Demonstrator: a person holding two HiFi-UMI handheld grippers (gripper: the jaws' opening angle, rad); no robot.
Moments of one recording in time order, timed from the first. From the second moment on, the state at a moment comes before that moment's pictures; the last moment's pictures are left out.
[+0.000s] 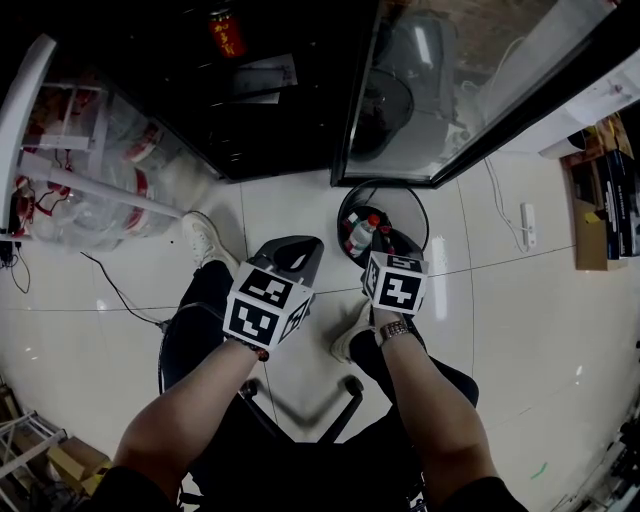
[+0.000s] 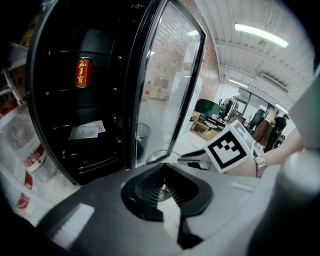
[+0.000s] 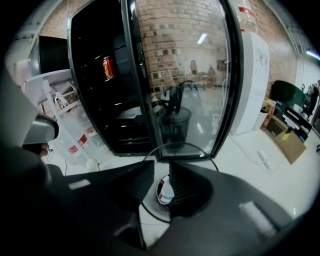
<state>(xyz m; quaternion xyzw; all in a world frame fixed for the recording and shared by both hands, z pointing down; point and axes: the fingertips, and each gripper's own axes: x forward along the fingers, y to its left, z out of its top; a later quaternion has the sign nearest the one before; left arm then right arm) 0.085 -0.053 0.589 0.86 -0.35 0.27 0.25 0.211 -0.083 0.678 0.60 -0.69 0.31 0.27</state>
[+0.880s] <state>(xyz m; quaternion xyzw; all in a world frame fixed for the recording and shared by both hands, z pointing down) 0.046 -0.079 0.507 0.87 -0.39 0.23 0.20 0.129 -0.126 0.534 0.56 -0.78 0.20 0.21</state>
